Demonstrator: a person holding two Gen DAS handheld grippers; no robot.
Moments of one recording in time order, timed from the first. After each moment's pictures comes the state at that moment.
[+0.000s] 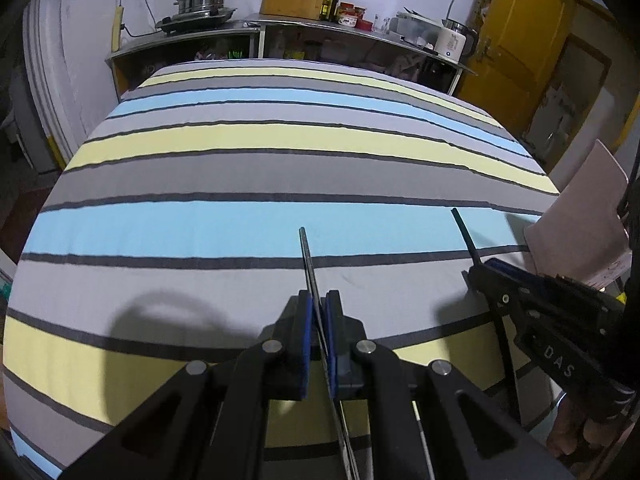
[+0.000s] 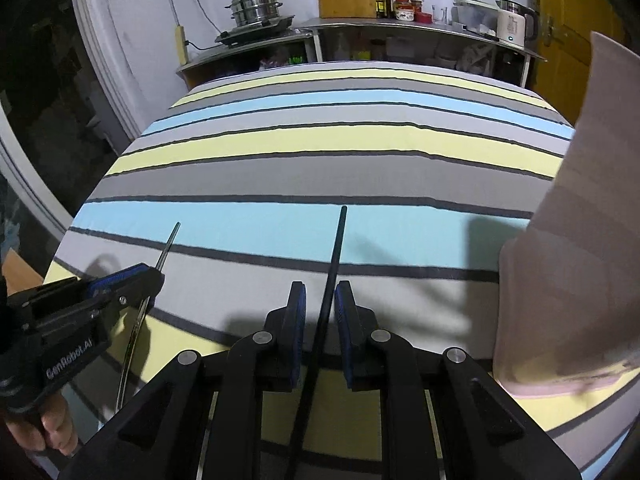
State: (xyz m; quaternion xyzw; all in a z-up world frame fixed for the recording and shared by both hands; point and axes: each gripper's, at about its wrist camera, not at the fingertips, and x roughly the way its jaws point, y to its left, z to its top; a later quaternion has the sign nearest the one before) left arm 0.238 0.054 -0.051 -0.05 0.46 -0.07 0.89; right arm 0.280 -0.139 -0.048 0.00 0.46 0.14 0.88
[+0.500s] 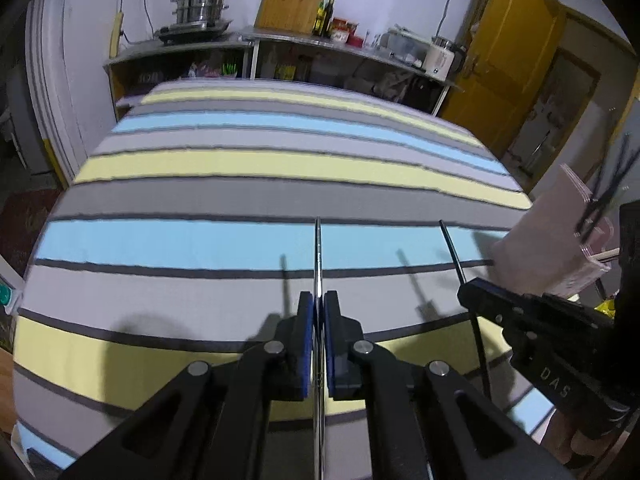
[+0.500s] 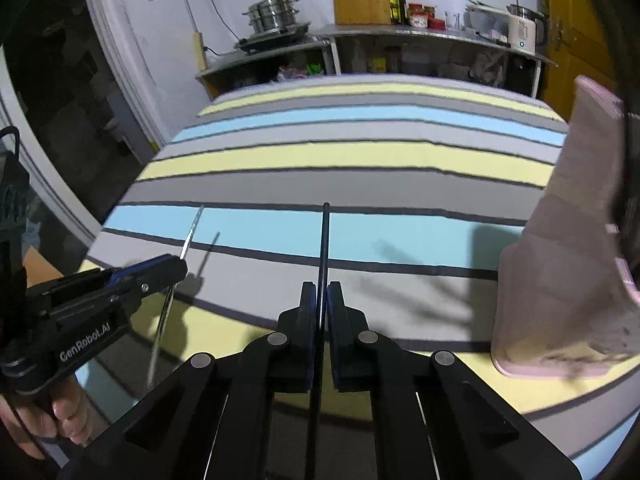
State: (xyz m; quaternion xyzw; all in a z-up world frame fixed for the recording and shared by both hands) left arm 0.217 0.062 -0.013 -0.07 0.43 -0.09 0.89; right arm 0.253 -0.139 -0.013 0.01 0.44 0.17 0.88
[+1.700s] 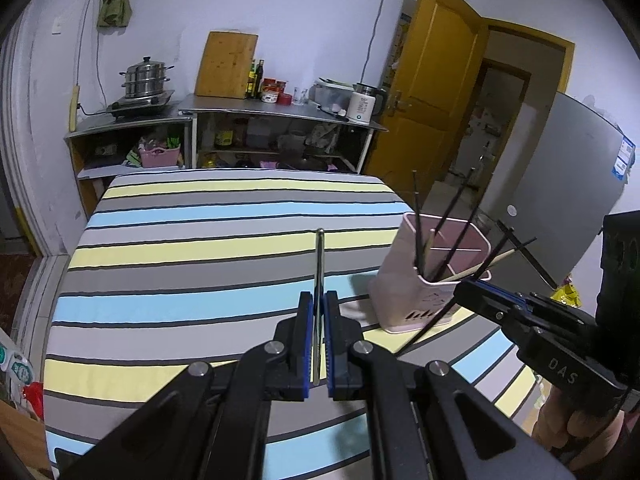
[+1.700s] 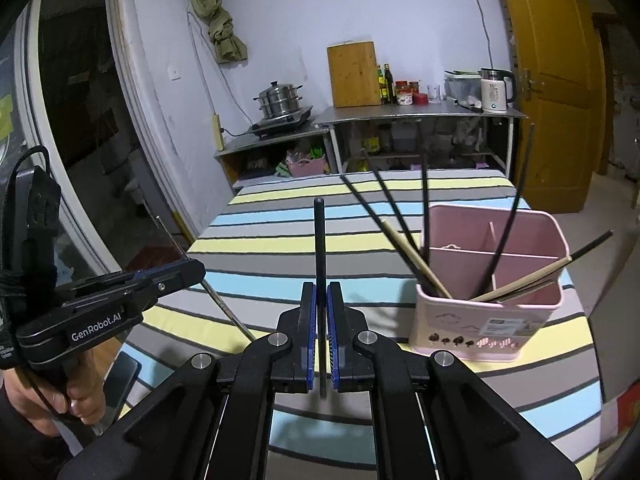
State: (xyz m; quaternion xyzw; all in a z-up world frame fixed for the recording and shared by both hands) left arm 0.152 0.019 0.103 -0.05 0.34 -0.18 0.92; right arm 0.154 -0.202 0.107 0.05 0.32 0.17 0.93
